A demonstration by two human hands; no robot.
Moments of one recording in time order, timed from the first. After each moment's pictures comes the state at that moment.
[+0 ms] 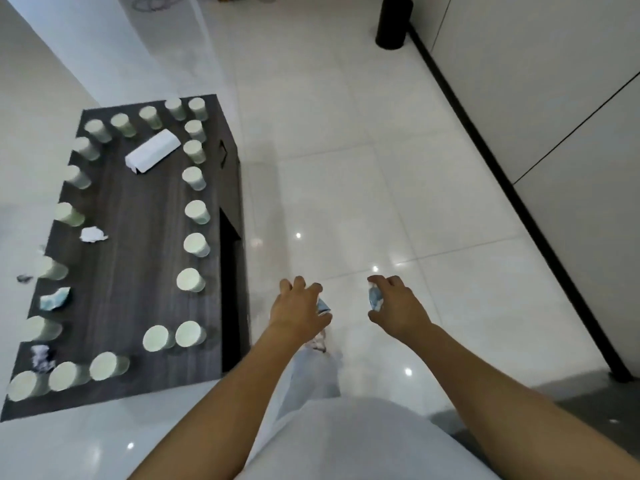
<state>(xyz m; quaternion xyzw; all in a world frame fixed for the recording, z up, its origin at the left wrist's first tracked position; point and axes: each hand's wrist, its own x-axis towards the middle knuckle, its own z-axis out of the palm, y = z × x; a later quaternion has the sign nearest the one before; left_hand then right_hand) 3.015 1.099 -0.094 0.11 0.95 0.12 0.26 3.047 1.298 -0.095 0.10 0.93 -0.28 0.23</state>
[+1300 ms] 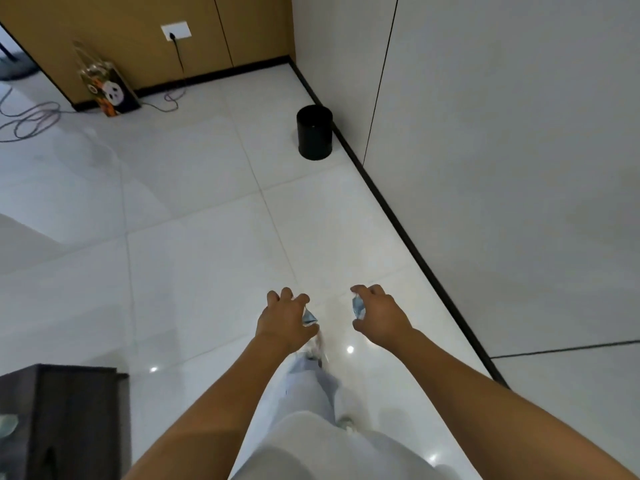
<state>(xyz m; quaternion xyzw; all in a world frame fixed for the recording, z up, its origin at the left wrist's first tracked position) 2.116 1.559 -0.084 0.18 0.95 0.10 0.24 2.172 1.754 -0.094 0.14 0.92 -0.30 0.19</state>
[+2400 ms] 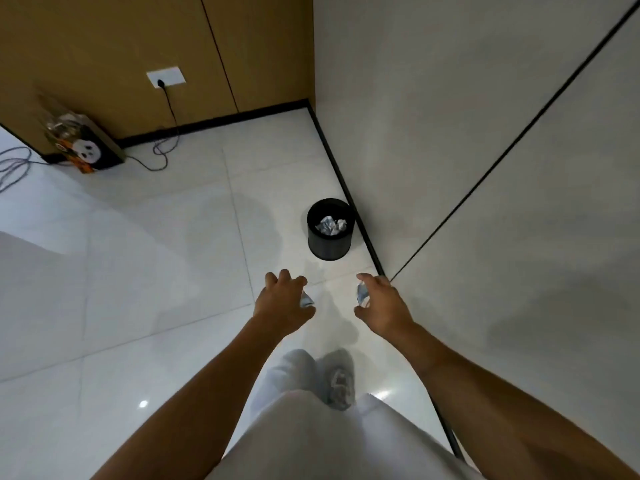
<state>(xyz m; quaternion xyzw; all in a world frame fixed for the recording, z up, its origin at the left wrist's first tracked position) 1.341 1.794 -0.074 0.14 0.96 0.11 0.23 1.394 1.991 -0.094 0.15 0.91 -0.32 0.20</state>
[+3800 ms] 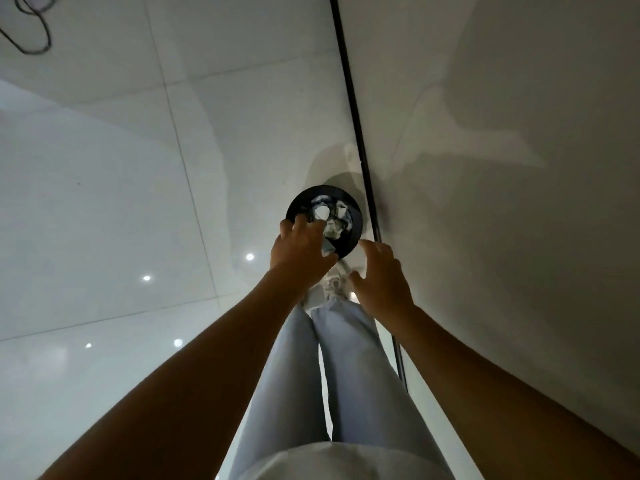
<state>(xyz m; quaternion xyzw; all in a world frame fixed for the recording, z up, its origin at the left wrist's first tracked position) 0.891 1.980 -0.320 0.07 0.92 0.12 0.37 0.951 2.118 -0.311 0.17 0.88 -0.28 0.35</state>
